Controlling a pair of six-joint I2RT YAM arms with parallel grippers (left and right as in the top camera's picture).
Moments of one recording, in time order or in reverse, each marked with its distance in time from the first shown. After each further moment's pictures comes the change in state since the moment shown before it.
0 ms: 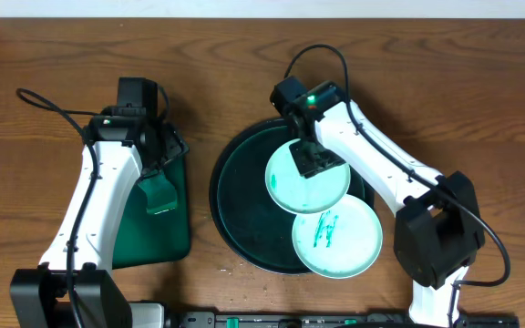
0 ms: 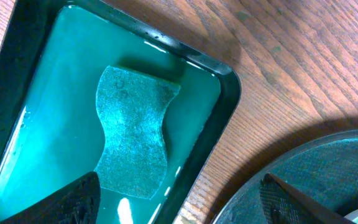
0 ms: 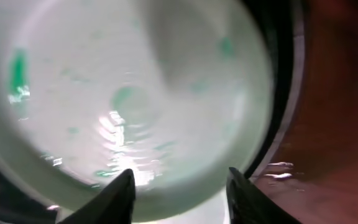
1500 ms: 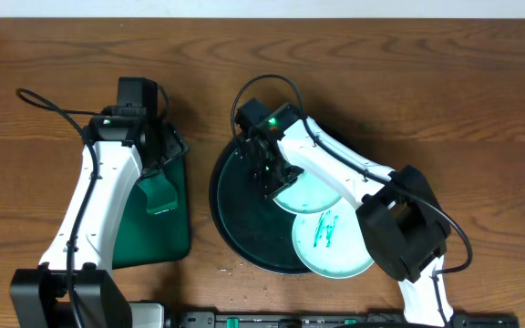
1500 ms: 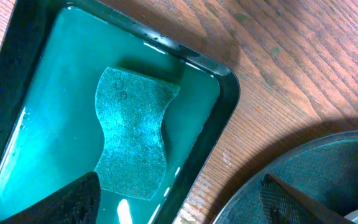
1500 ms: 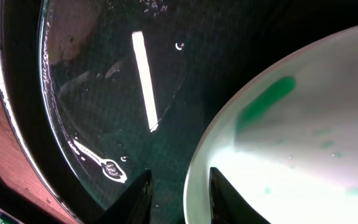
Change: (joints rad) left arm 0.000 0.000 0.000 0.004 0.000 0.000; right arm 0.128 0.120 0.001 0.156 -0.335 -0.217
